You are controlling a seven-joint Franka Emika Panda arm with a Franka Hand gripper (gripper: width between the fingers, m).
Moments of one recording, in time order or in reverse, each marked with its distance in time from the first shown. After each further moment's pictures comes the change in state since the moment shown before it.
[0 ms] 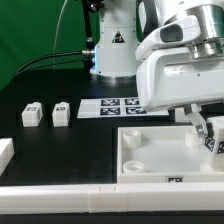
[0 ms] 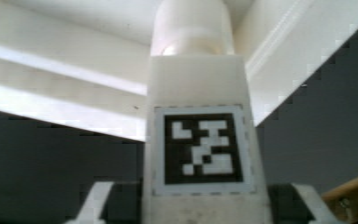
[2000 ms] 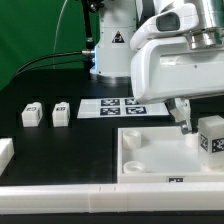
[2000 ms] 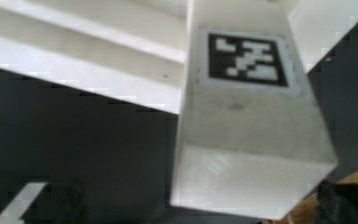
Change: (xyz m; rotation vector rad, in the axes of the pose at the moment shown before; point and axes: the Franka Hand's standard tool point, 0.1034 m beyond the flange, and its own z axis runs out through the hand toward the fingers) arm 0.016 0.016 -0.007 -0.003 -0.033 -0.004
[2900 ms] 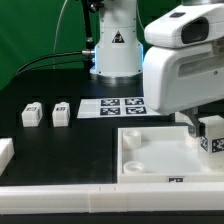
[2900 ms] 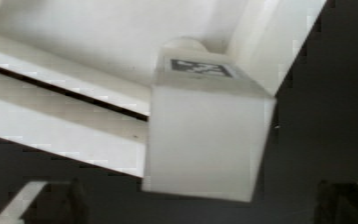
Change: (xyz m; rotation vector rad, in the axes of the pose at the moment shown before) arm 0.005 -0.006 0.003 0.135 -0.482 0.013
